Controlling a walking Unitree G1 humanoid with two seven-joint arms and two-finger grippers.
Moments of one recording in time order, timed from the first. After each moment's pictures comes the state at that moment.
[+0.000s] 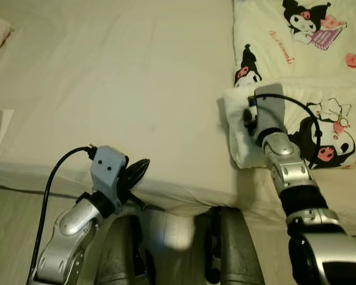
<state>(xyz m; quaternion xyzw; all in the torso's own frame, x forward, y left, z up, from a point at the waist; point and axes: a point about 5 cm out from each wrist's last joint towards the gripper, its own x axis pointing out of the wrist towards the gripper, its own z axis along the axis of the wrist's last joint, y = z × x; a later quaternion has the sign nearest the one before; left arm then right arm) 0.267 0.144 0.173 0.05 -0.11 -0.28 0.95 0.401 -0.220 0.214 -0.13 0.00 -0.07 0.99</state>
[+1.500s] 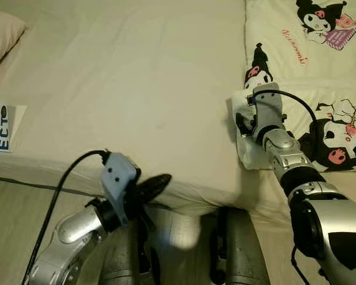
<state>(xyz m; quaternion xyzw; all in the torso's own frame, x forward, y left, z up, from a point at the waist) 0.237 0.117 0.186 0.03 -0.10 -0.43 0.90 0.412 -0.218 0.214 -0.17 0.02 -0.03 0.98</state>
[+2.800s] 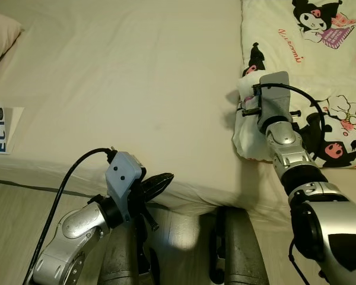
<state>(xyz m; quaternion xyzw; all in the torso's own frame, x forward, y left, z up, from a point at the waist) 0.247 0.118 0.186 0.05 -0.10 -0.41 0.90 0.410 -0.212 0.237 -0.16 -0.09 -0.08 0.98</state>
